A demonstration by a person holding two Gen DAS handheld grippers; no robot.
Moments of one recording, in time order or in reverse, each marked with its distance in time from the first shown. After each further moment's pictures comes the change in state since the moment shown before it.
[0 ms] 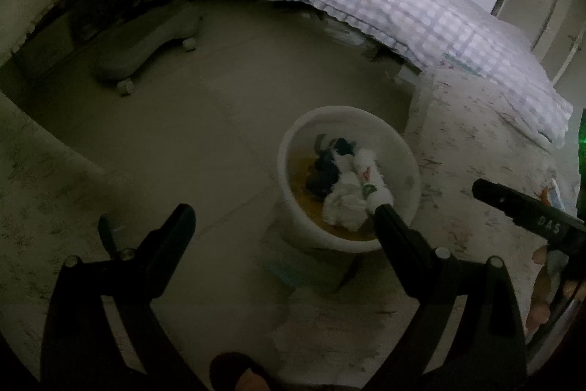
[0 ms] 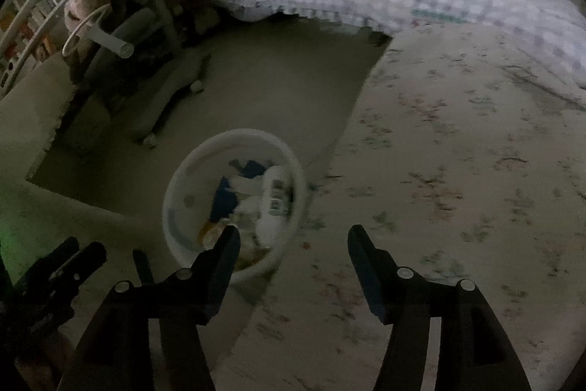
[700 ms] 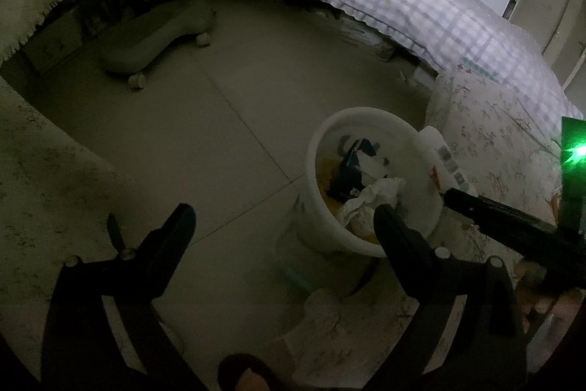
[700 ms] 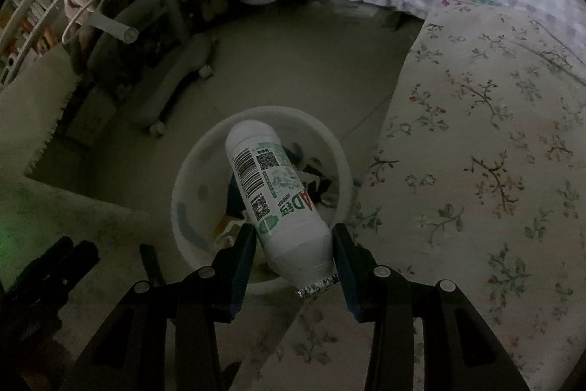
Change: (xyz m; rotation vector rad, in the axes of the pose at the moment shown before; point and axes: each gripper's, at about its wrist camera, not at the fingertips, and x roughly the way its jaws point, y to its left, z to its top) left arm 0.008 0.021 0.001 -0.032 0.008 0.041; right arm 0.056 0.040 -0.004 -0.018 0.054 0.040
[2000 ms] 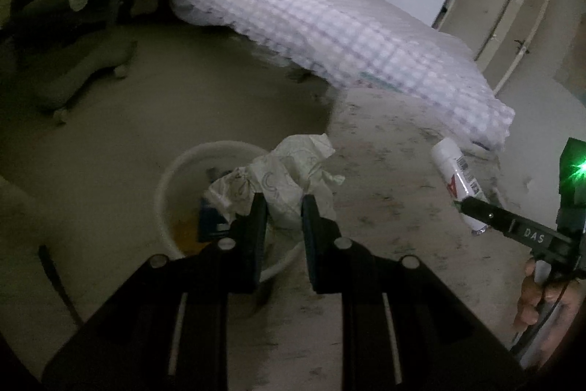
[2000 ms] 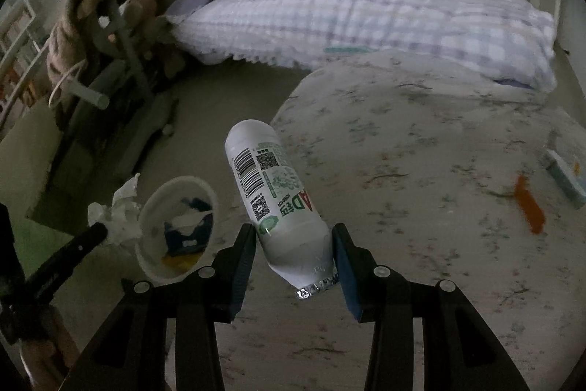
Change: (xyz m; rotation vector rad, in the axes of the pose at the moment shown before) left arm -0.019 -0.098 0.012 0.060 -0.092 -0.252; right arm -0.127 -0.123 0.001 0.093 -0.154 -0.072
